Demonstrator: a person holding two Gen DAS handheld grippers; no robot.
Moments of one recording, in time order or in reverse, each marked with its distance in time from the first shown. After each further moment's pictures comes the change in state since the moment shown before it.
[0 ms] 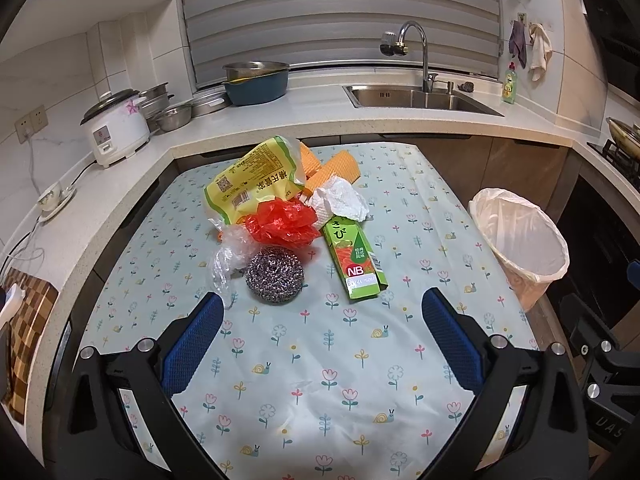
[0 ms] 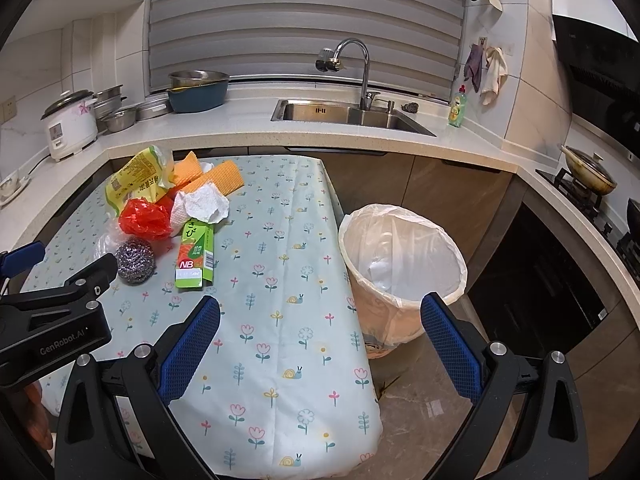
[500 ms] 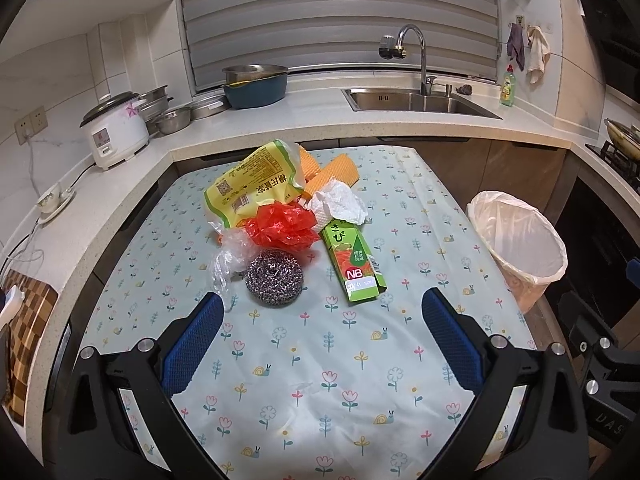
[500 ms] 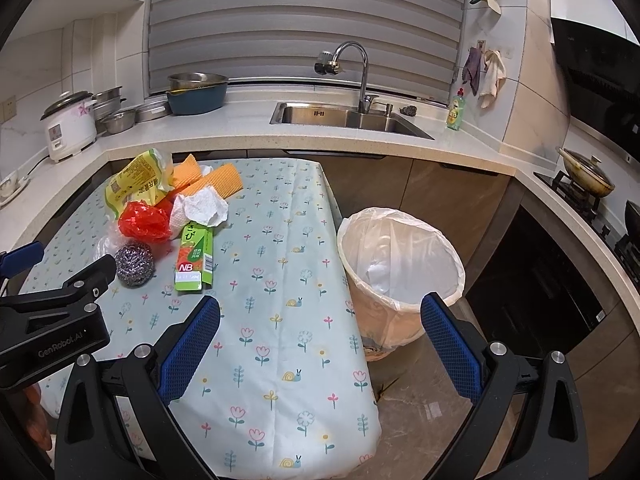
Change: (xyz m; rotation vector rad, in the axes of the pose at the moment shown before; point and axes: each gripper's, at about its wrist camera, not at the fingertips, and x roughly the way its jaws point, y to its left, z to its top) left arm -0.002 0.000 -0.001 0.003 -0.015 -0.005; right arm -0.003 0.002 0.001 -0.002 -0.010 -0.006
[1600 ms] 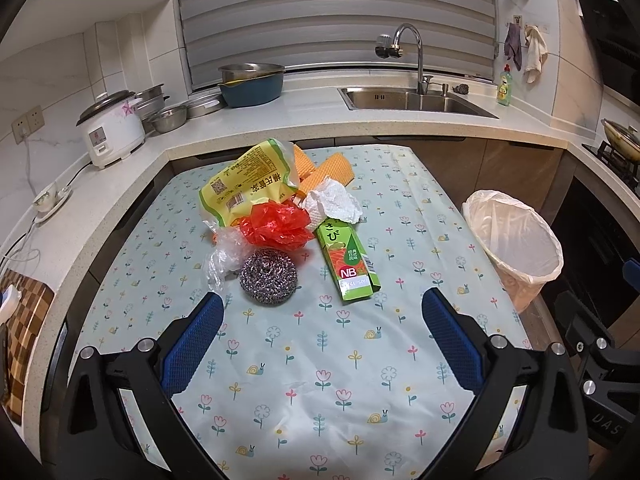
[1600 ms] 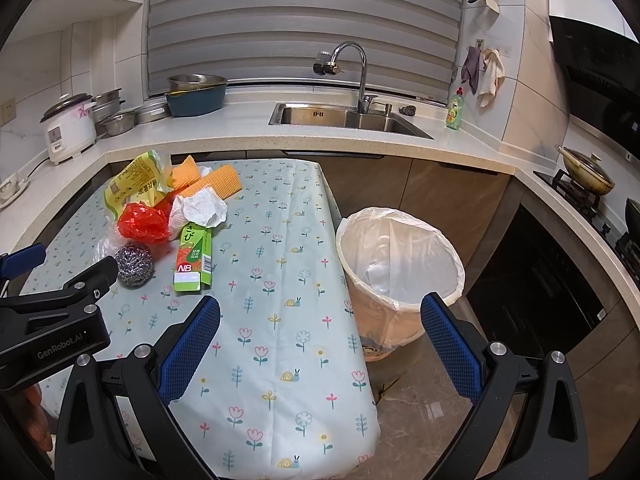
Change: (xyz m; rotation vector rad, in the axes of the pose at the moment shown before) left arm 0.001 -0.005 -0.001 0.000 0.004 -0.011; right arm 0.000 -0.002 -0.001 -0.001 -0.004 0.000
